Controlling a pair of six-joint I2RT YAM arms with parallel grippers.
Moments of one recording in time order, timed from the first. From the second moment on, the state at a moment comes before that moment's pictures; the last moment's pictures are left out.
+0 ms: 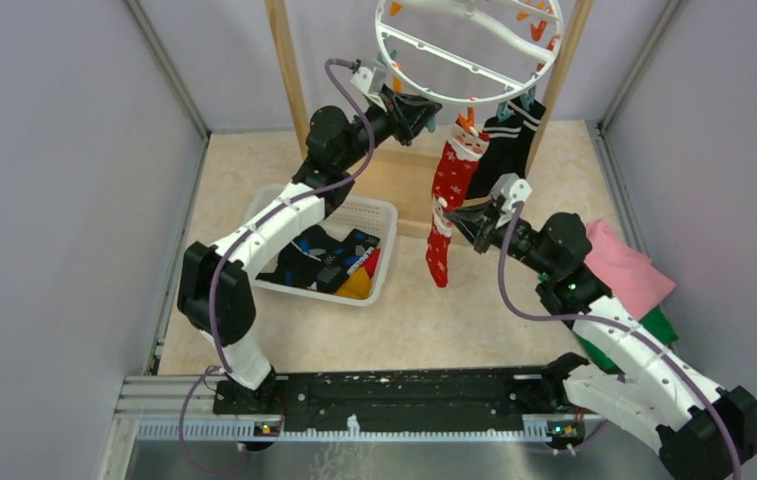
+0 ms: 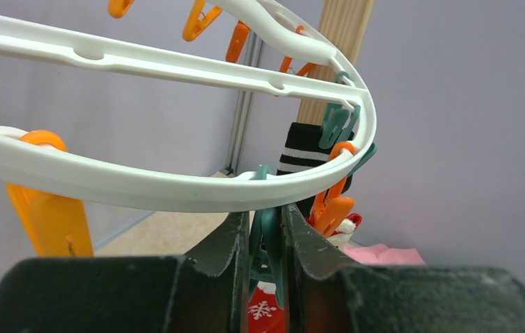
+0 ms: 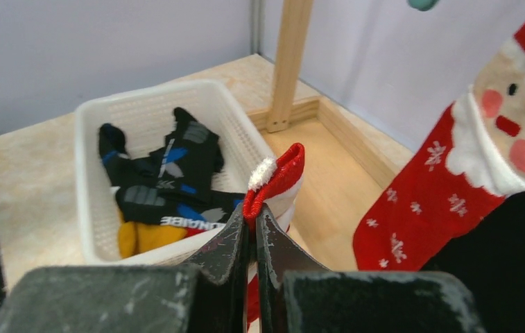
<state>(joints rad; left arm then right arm) -0.56 1.71 1.51 0.57 0.41 -0.37 0.51 0.83 0.65 0.30 -0.45 -0.02</state>
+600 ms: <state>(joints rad) -0.70 1.67 1.51 0.45 0.01 -0.29 0.55 1.02 0.77 0.44 -0.14 -0.08</state>
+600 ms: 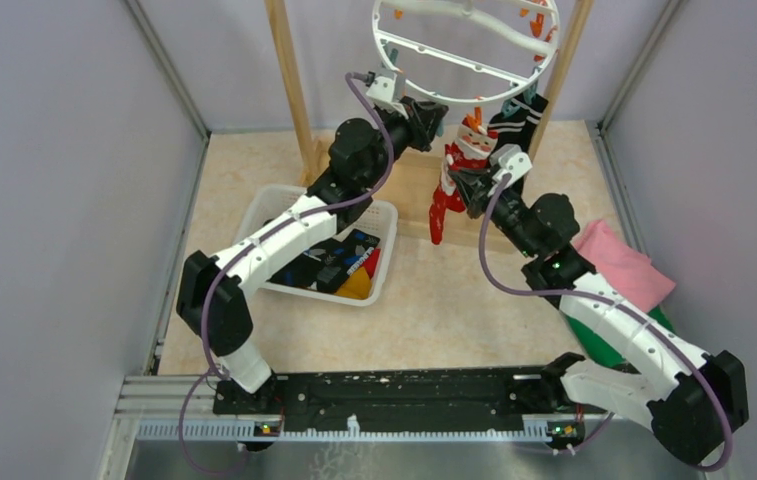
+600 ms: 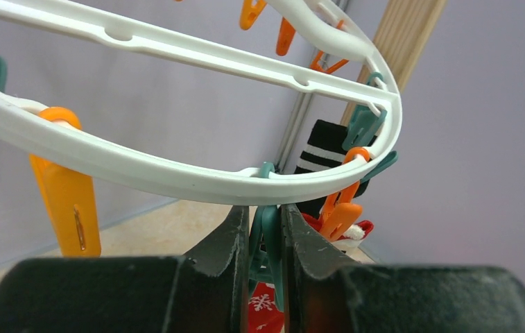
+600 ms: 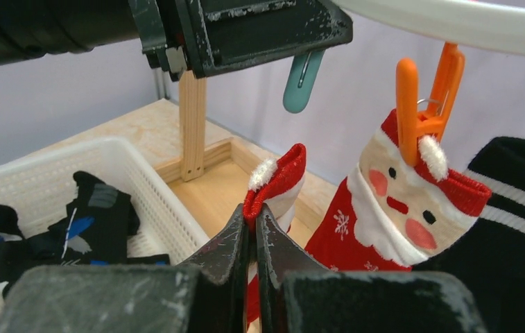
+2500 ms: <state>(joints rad) -0.75 1.67 1.52 0.32 -0.25 -0.40 0.64 1.21 0.87 0.54 0.03 -0.20</state>
